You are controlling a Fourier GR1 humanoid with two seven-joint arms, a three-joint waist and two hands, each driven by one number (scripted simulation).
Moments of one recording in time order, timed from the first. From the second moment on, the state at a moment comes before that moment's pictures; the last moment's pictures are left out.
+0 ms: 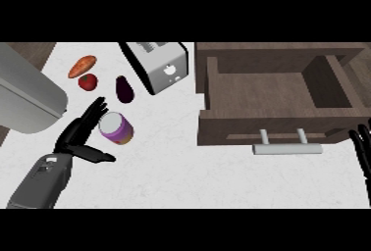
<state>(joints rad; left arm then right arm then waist) -0.53 0.30 0.20 -0.38 -0.14 -0.38 -0.69 0.24 -0.03 -0.21 -2.11 -0.05 0.18 0.07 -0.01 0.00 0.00</state>
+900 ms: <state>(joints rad) -0.65 0.27 0.21 -0.22 -0.16 -0.33 -0.72 0.25 -0.02 -0.22 -2.12 -0.06 0.20 0.08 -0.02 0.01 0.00</state>
